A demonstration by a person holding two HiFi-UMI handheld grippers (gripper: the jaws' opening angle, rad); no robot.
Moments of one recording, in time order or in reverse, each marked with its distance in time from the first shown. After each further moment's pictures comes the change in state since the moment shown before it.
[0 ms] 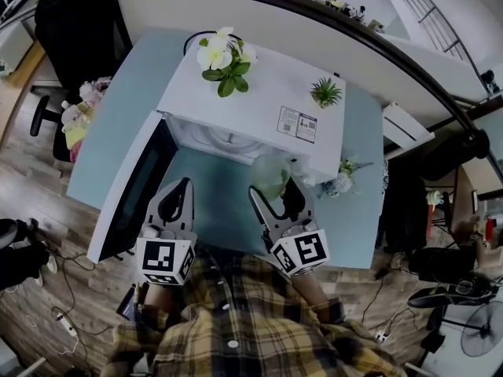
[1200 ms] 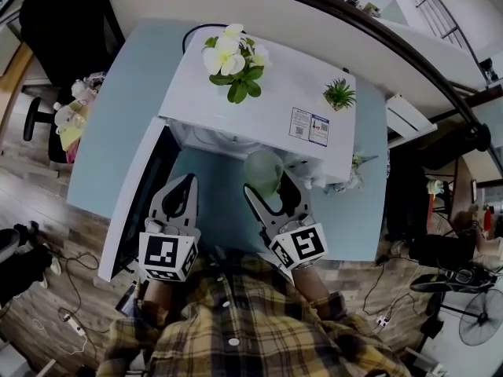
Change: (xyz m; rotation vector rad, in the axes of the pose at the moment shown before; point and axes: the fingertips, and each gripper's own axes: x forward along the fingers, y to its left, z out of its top) left arm 0.029 0.024 -0.008 -0.026 0.067 -0.080; right arm 0.041 0.015 -0.019 -0.009 0.065 0.025
